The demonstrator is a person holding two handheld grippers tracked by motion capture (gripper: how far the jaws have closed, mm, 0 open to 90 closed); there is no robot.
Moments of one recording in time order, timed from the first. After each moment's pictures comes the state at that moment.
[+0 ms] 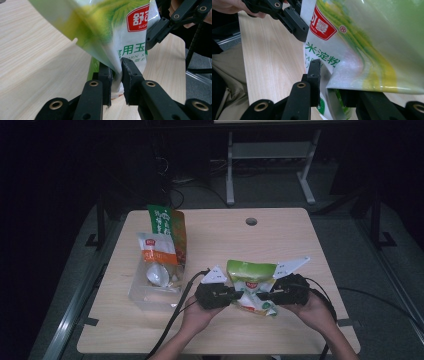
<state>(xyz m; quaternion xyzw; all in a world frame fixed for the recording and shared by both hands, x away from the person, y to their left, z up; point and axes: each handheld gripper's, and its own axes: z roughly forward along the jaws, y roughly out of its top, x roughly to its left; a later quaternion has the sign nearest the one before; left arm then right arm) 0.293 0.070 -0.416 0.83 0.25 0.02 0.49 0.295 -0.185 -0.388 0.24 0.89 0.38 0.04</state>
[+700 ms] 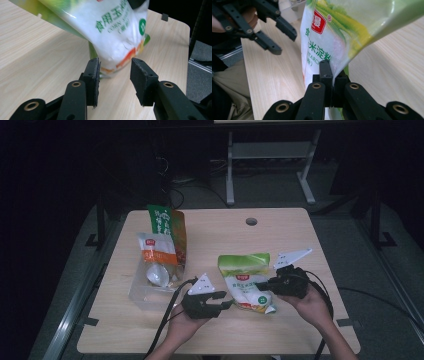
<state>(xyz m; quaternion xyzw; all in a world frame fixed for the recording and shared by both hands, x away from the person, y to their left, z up) 0.267 0.104 -0.417 0.84 0.25 0.06 0.47 0.305 -0.183 -0.372 0.27 0.87 0.40 0.03</state>
